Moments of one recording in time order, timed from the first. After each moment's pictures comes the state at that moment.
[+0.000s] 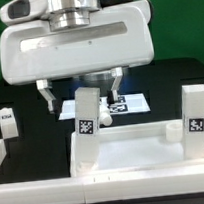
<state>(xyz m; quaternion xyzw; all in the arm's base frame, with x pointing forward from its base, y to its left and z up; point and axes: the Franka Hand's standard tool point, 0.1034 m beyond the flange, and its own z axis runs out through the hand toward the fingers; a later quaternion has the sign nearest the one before) 0.632 -0.045 0.116 -0.98 0.10 -0.13 0.06</state>
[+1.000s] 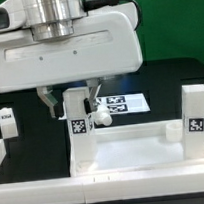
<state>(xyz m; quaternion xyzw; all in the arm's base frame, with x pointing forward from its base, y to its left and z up) 0.636 -0.066 0.114 -0.98 0.15 -0.07 0.05</state>
